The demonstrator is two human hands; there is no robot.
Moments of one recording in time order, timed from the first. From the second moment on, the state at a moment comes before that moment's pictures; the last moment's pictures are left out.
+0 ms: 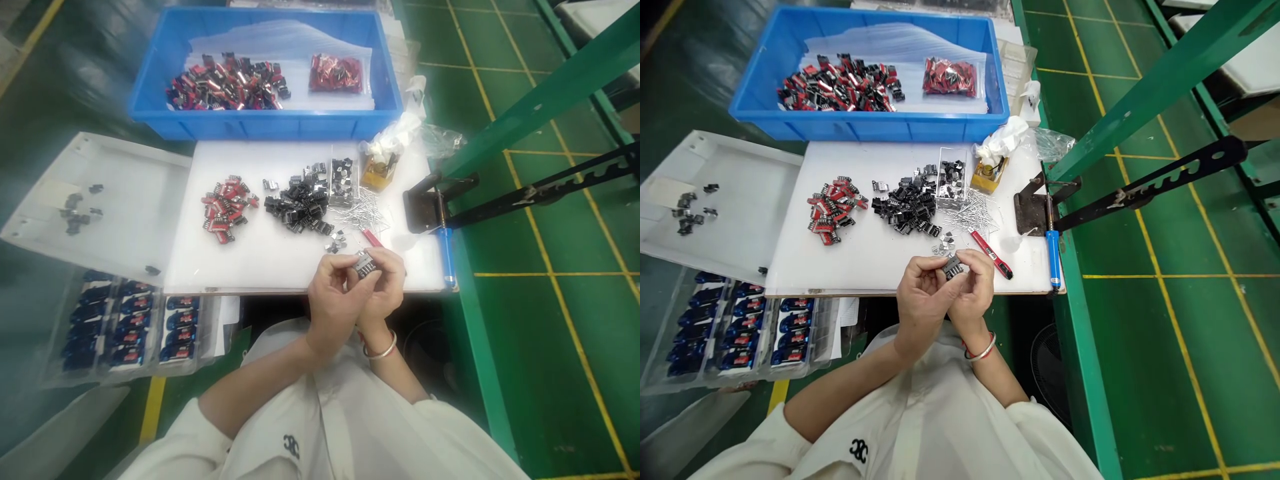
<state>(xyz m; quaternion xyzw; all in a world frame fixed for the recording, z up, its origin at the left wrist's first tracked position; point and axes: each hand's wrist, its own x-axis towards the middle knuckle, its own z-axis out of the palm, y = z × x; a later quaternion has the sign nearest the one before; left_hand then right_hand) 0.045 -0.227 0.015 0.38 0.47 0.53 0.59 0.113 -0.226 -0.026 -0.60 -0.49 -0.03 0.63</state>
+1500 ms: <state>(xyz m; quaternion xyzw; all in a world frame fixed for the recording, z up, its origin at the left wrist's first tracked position) -0.057 -0.204 -0.017 0.18 0.40 0.37 0.82 0.159 -0.198 -0.034 -0.66 -0.59 0.22 0.42</state>
